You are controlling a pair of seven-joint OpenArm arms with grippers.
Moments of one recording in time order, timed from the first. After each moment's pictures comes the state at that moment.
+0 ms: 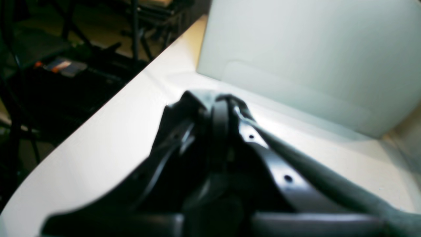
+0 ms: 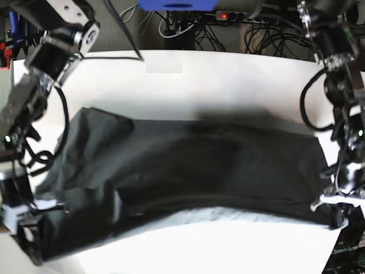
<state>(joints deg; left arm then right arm) -10.9 -19.7 -15.4 101.7 -30.2 7.0 29.3 19.0 6.4 27.4 101.9 3.3 36.7 -11.0</state>
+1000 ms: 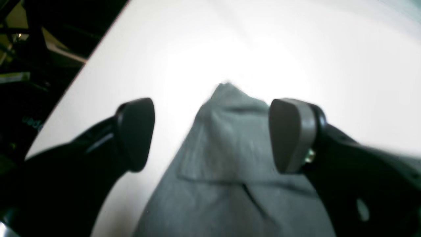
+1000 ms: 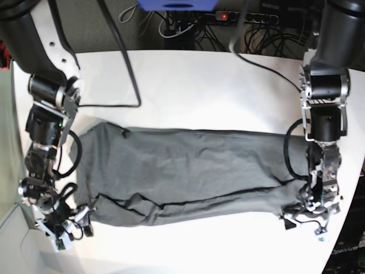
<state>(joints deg) -38.9 -16.9 0.4 49.5 -11.0 6.7 33.8 39.1 9.7 23.7 49.6 -21.2 39.7 -11.2</state>
